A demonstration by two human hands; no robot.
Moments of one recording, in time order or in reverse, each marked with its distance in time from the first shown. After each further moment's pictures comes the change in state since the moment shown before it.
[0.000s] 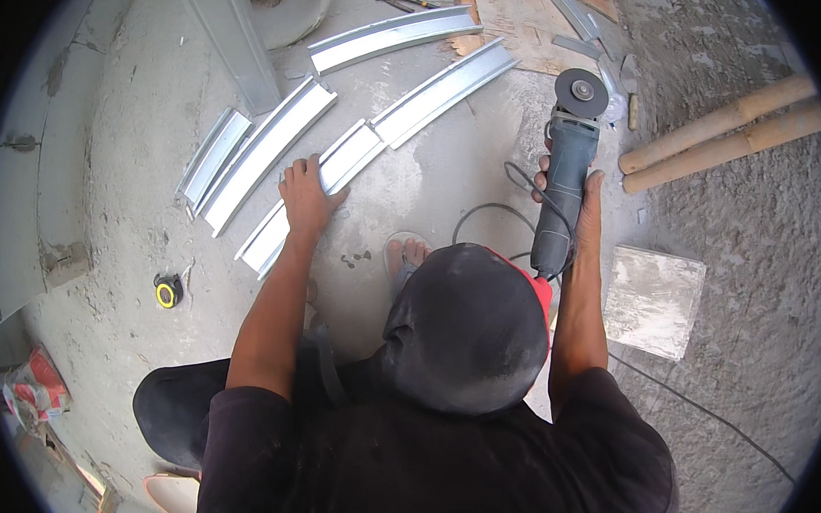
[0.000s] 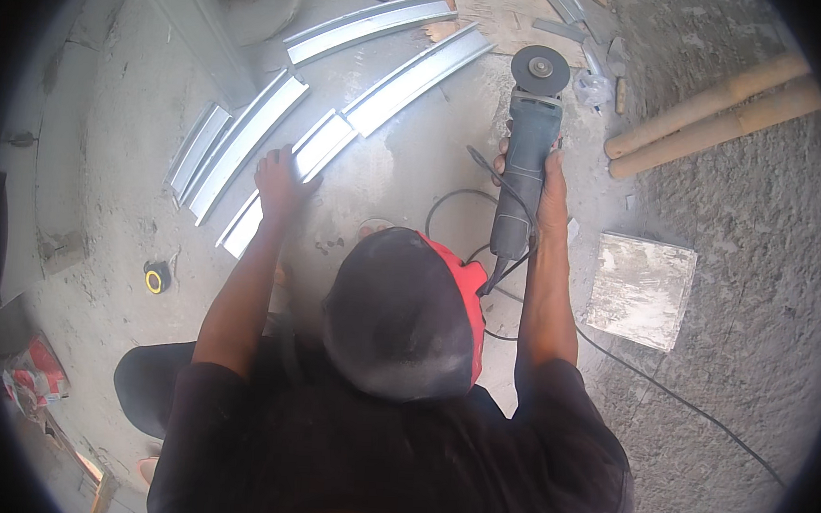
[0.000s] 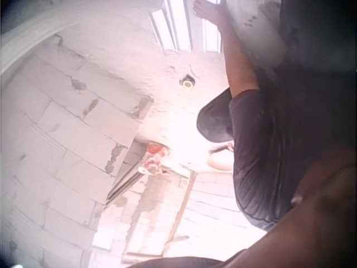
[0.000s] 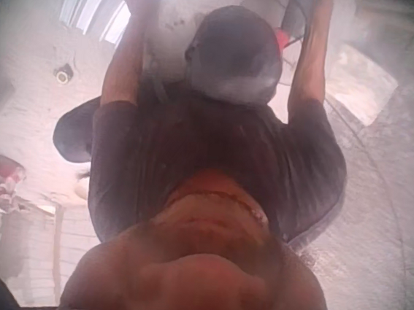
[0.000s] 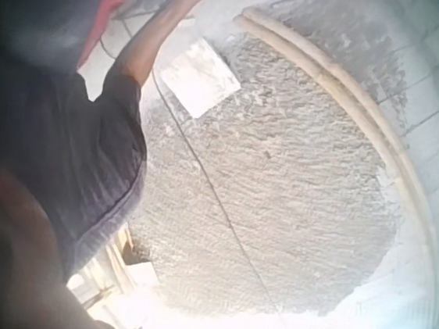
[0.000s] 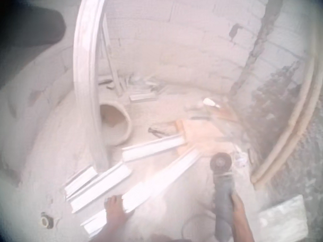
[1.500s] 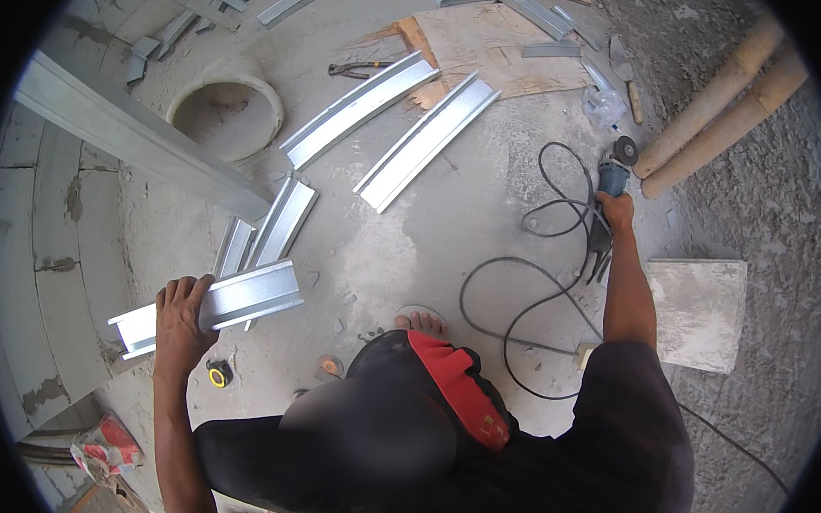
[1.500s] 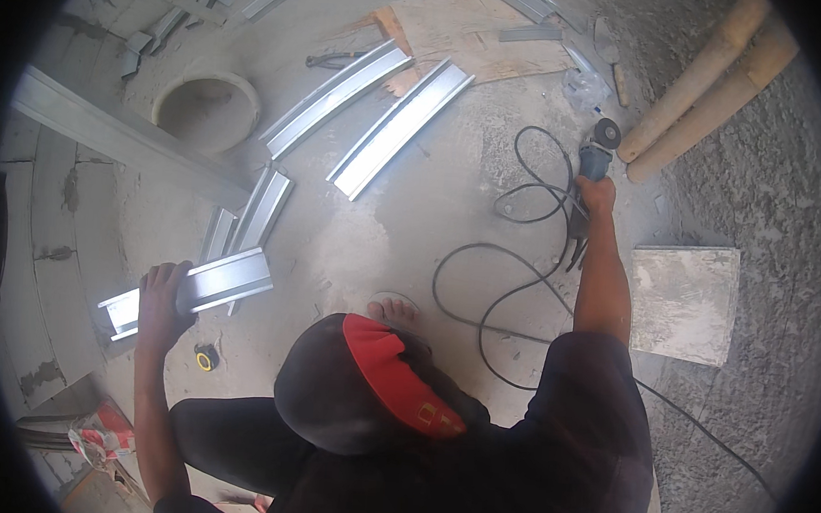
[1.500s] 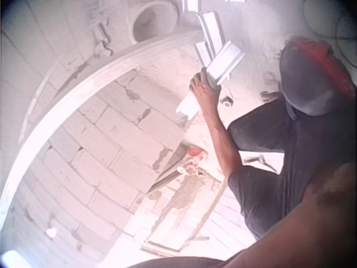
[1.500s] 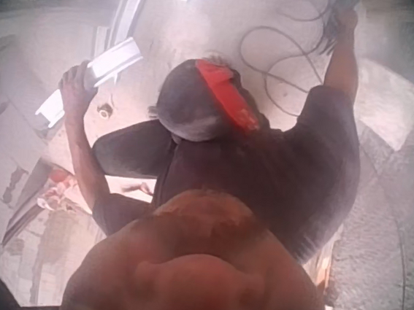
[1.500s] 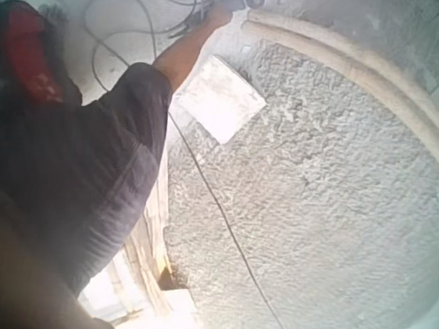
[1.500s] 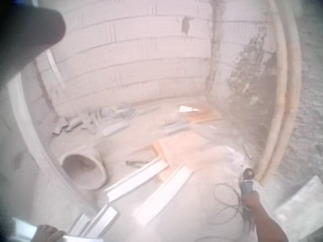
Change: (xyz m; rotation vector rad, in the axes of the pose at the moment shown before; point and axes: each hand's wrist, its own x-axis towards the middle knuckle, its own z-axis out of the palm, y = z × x) left_hand 0.000 -0.007 -0.293 0.514 -0.194 0.349; right_hand 0.070 0.009 -0.346 -1.357 0.905 0.417
